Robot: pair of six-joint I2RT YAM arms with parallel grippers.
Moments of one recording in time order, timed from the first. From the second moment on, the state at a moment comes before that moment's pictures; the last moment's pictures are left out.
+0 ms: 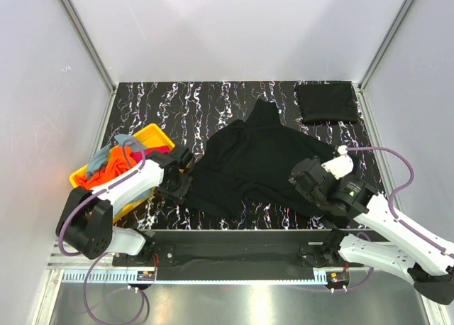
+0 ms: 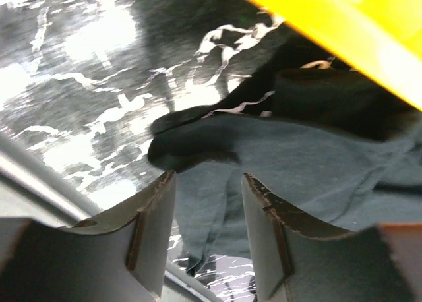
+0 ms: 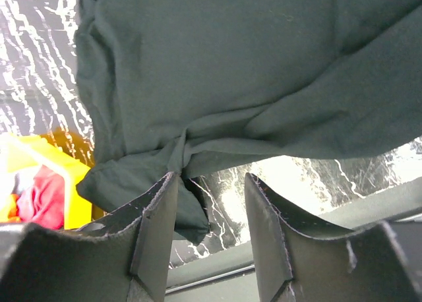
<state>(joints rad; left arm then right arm) -0.52 1.36 0.83 -0.94 -0.11 -1.75 0.88 0.87 0.95 -1.07 0.62 1.50</state>
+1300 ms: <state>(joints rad) -0.56 1.69 1.11 -1.24 -0.11 -1.97 0.88 0.60 0.93 -1.04 0.69 1.31</state>
